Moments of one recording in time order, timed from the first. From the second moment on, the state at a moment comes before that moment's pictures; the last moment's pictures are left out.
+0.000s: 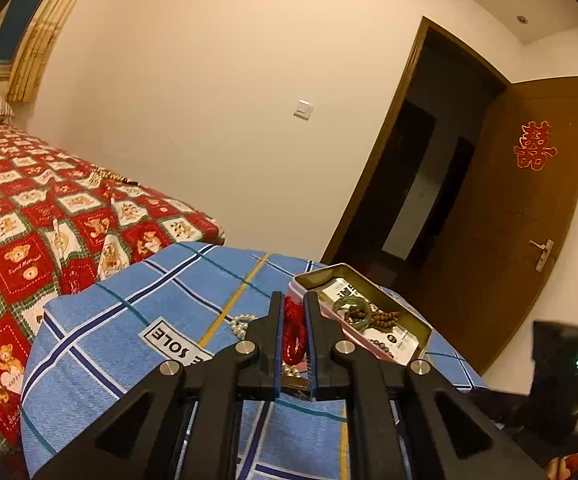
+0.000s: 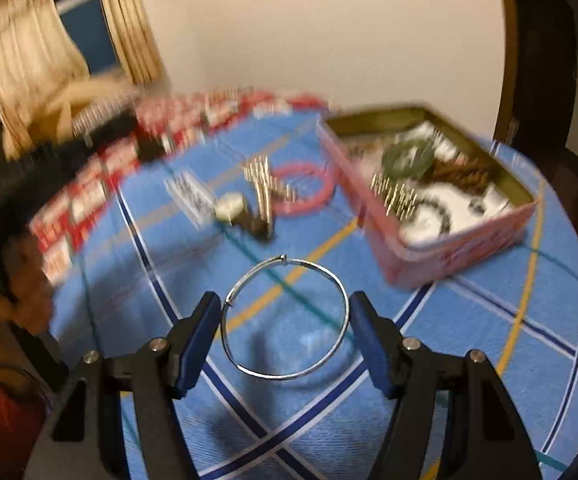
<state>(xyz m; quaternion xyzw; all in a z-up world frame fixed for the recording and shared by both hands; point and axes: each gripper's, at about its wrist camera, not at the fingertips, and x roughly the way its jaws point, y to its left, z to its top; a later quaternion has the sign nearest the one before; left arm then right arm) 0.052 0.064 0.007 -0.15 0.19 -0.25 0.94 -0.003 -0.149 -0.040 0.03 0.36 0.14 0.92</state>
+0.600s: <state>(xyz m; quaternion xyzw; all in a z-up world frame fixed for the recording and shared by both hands) 0.096 -0.041 0.029 -0.13 0.18 -0.35 0.91 0.044 -0.247 0.015 0.10 0.23 0.02 0.97</state>
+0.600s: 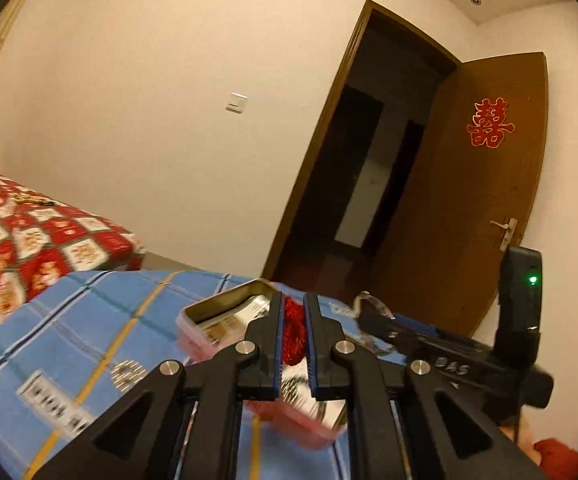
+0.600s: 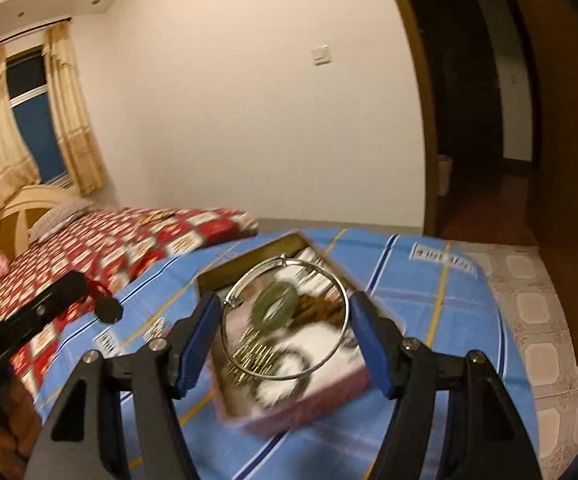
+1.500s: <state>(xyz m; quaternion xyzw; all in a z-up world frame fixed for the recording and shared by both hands) 0.180 -0.080 -0.018 -0.11 0.26 -0.22 0.93 0.127 -0.273 -0.030 0.16 0.28 0.05 0.95</state>
